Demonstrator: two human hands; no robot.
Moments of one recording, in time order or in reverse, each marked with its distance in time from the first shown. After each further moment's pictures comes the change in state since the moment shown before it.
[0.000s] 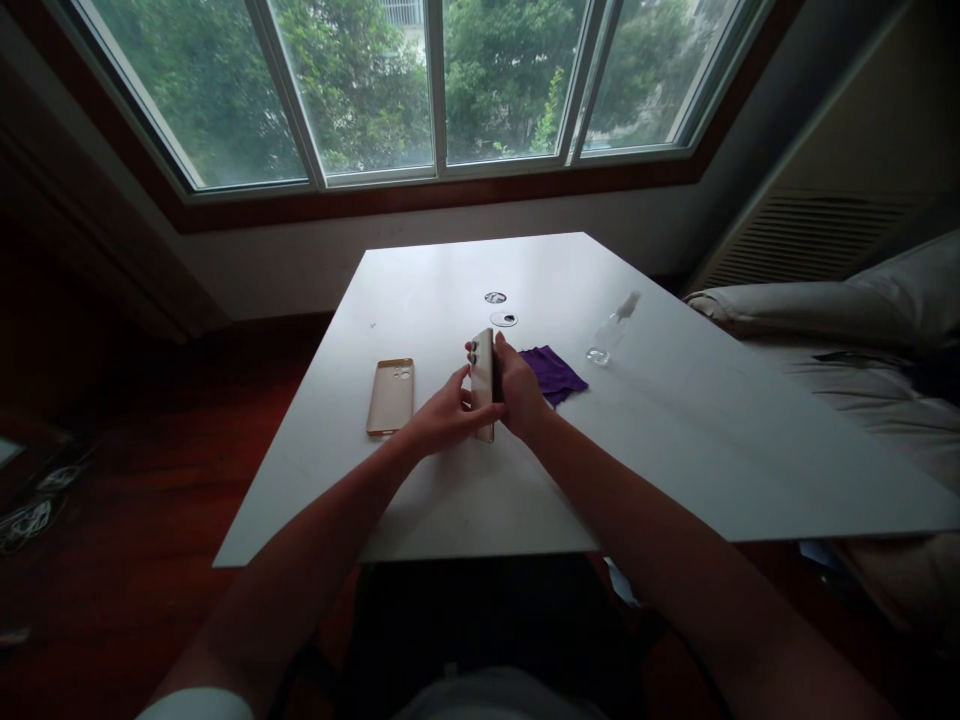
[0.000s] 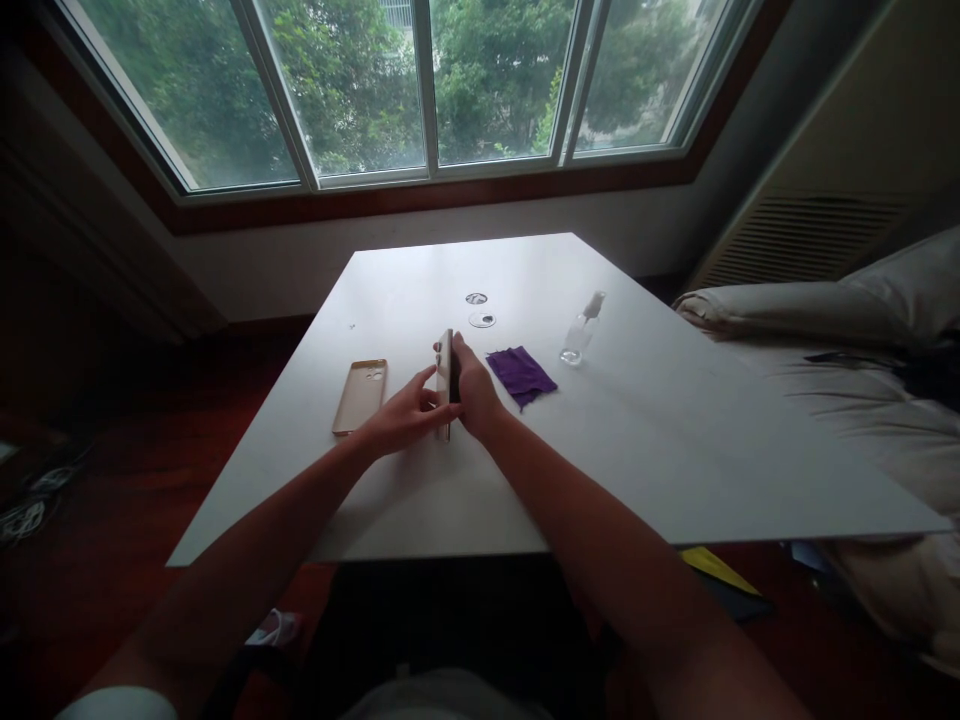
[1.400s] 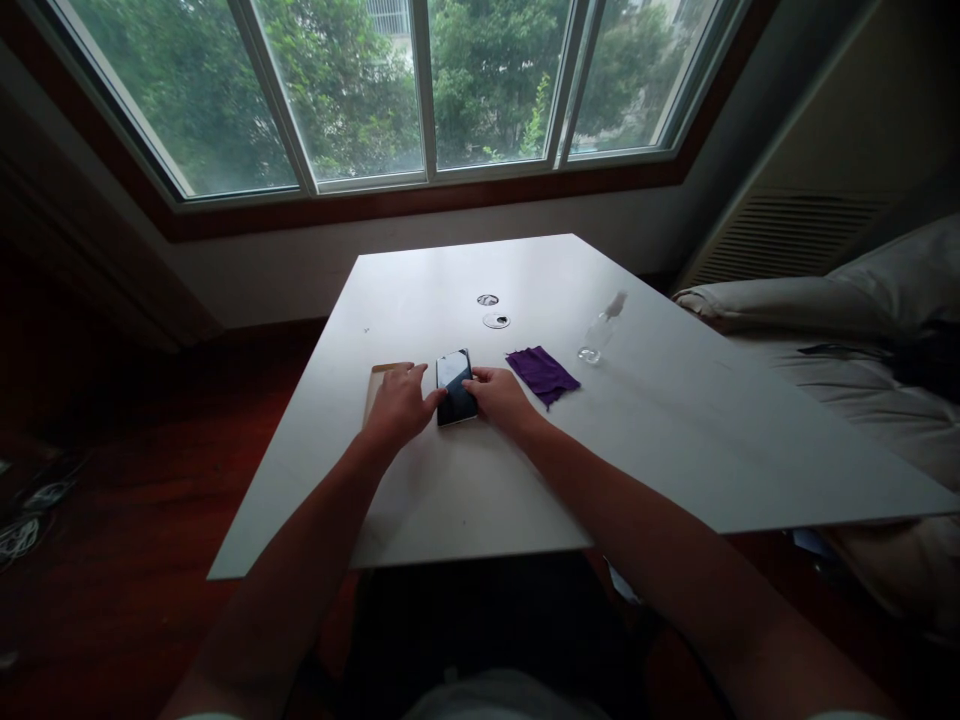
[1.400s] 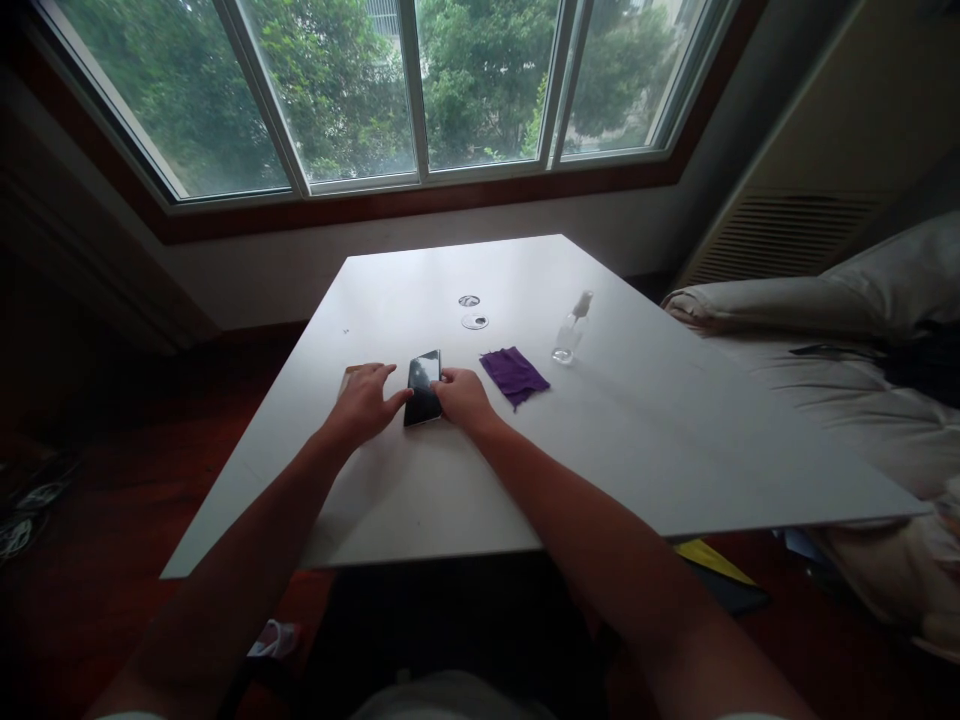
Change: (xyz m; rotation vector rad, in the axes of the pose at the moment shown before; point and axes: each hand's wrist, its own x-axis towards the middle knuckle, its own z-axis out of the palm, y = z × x) left_hand 0.005 -0.015 -0.047 1.079 0.388 0.087; right_hand 0.023 0.030 -0.038 -0.632 0.105 -0.152
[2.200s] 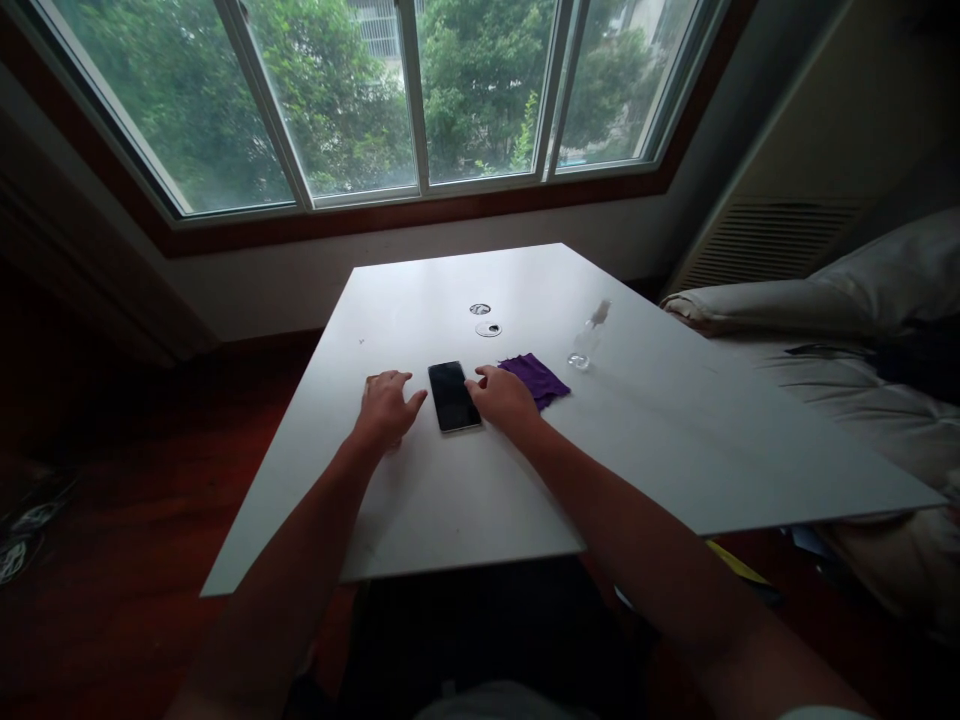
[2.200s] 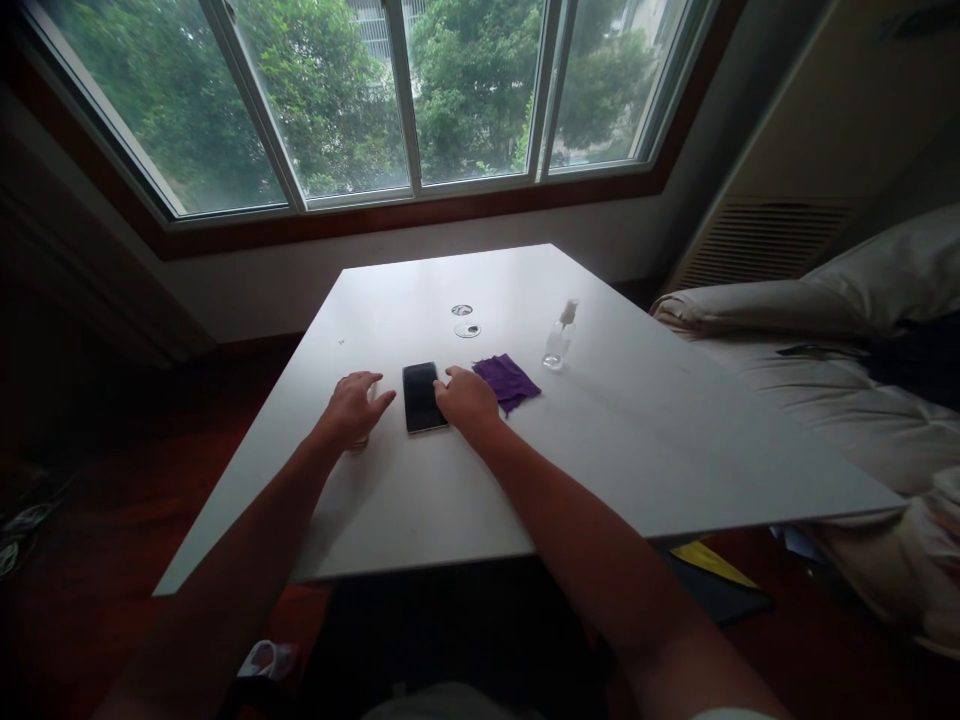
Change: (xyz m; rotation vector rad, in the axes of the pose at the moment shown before) left_hand 0.010 -0.021 0.007 0.033 0.005 -0.066; right_hand -0.012 -0.036 -0.018 -0.939 0.103 -0.116
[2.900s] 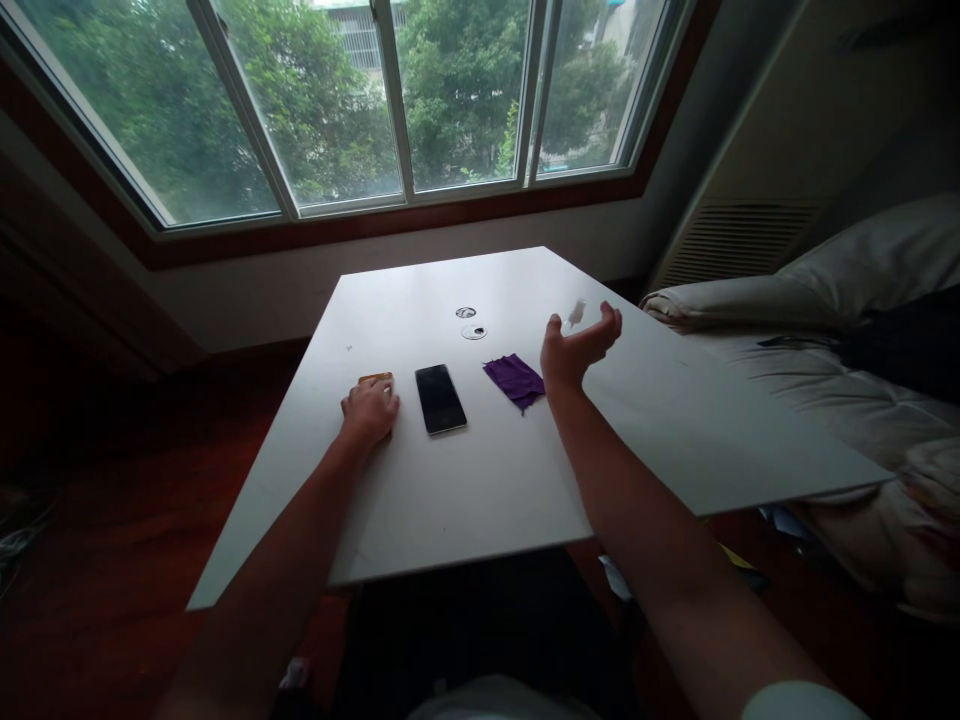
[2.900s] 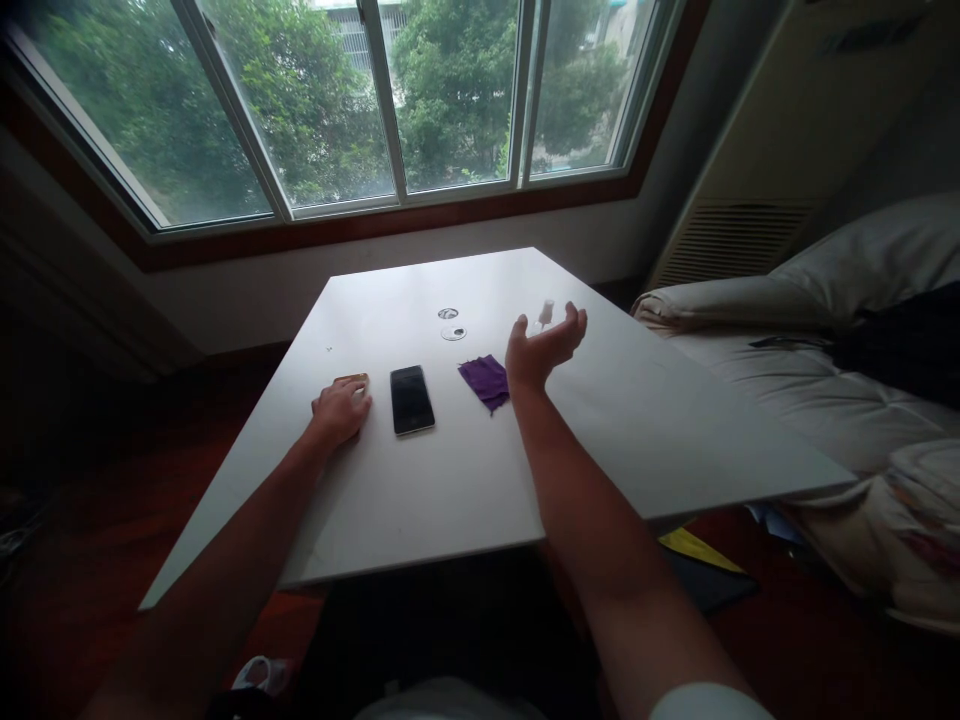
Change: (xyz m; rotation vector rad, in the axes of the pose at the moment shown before) left_hand 0.015 -0.023 0.022 0.131 -0.006 -0.123; right_hand 0.066 0.096 -0.055 0.232 1.123 0.234
